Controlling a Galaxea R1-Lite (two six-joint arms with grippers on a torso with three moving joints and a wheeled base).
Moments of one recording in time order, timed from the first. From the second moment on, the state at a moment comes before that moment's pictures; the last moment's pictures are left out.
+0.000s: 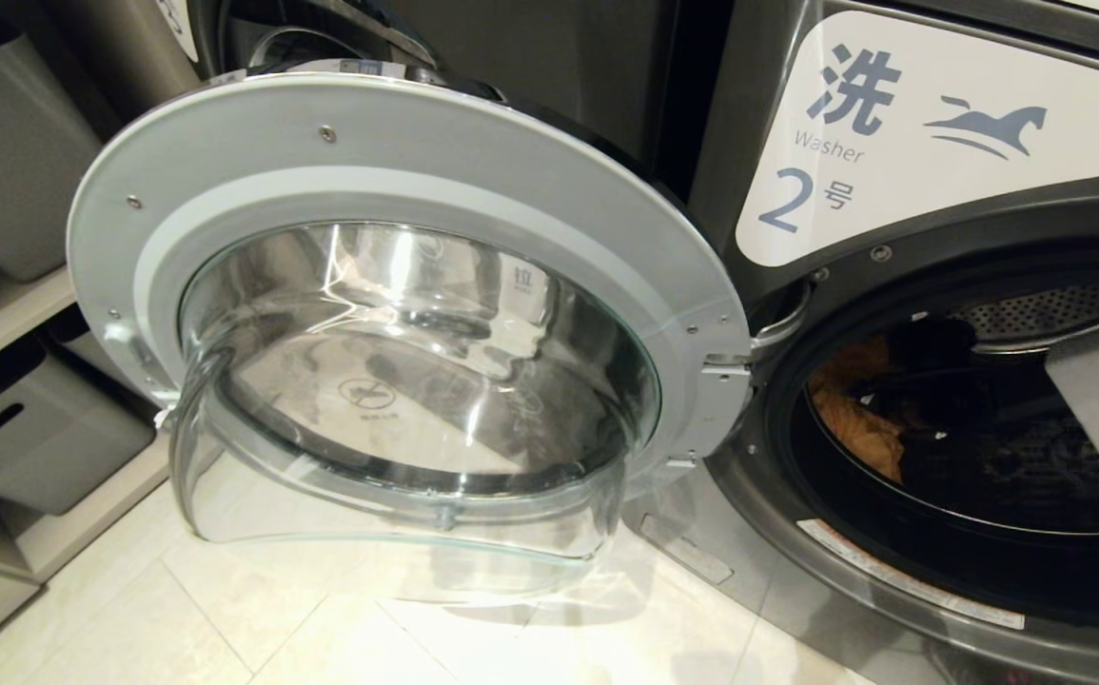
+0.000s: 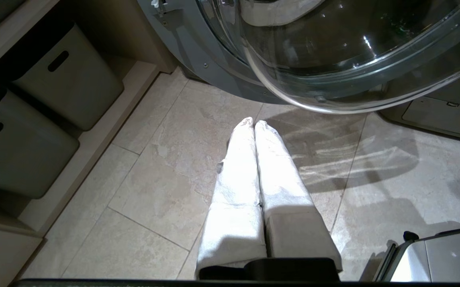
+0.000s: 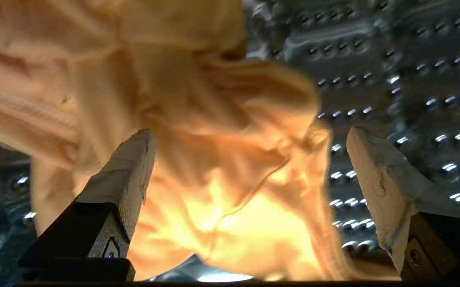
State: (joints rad) left arm 0.00 0.00 0.00 -0.04 -0.07 0.26; right arm -0.15 2.45 -1.67 -0.19 -0.24 0.52
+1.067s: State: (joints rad) left arm 0.00 0.00 0.00 -0.04 -0.07 0.26; right arm -0.19 2.59 -1.79 -0.33 0.06 0.22
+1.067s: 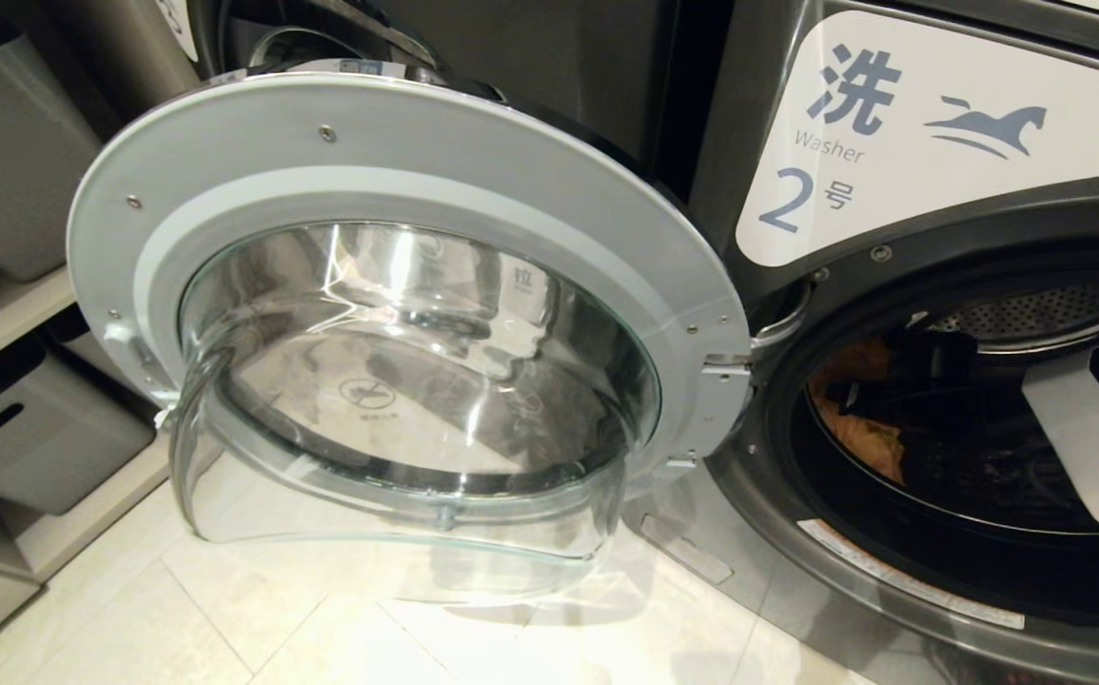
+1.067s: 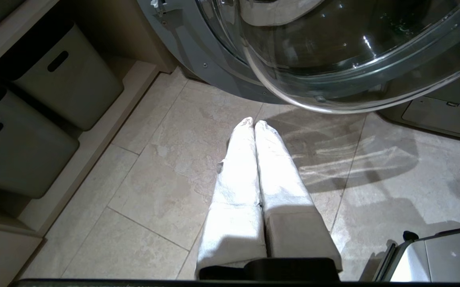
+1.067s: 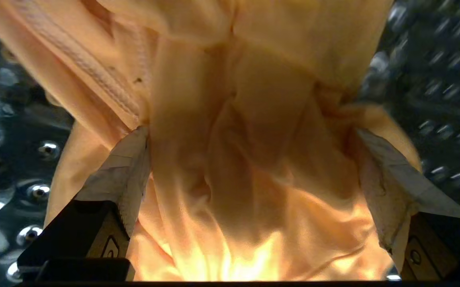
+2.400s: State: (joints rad) left arm 0.00 0.00 0.00 -0.04 -0.07 0.26; right arm -0.21 2.44 -1.63 -0.38 -0.01 0.34
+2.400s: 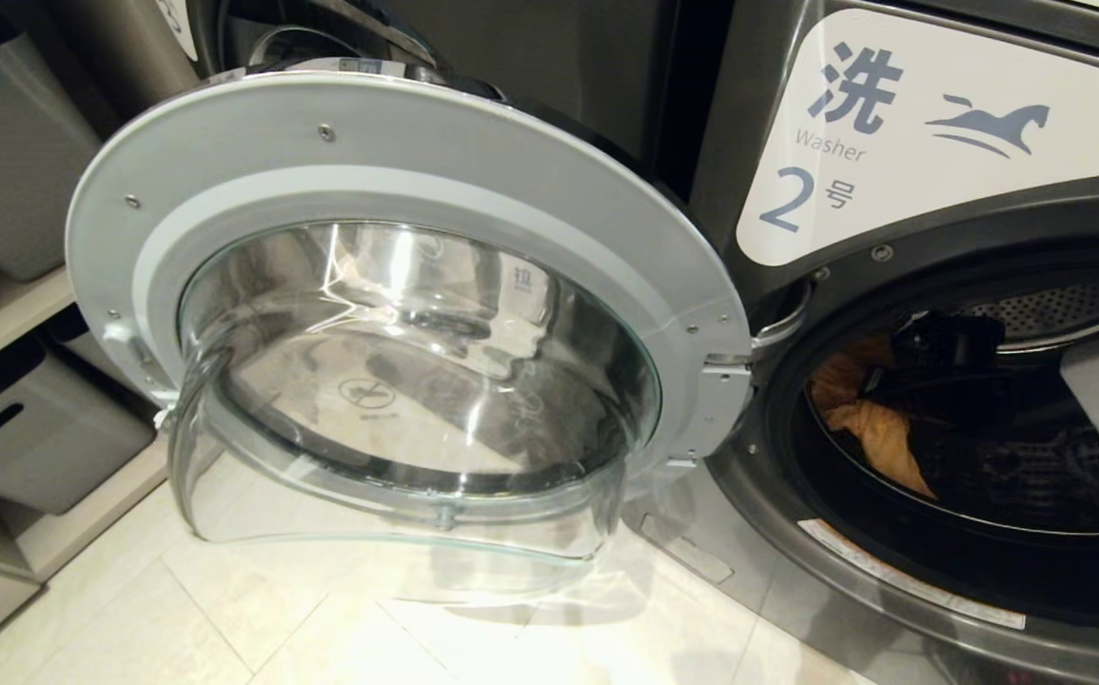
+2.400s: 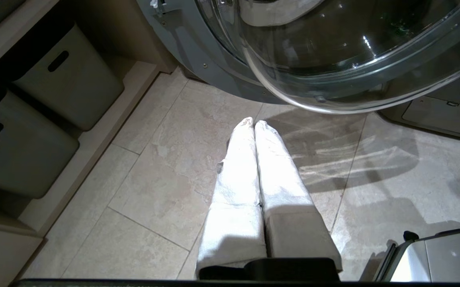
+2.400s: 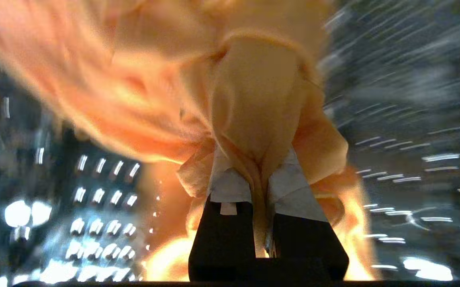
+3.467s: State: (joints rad) left arm 0.00 0.00 0.00 -0.04 -0.07 0.26; right arm -0.20 2.23 -0.99 -1.28 -0.10 0.06
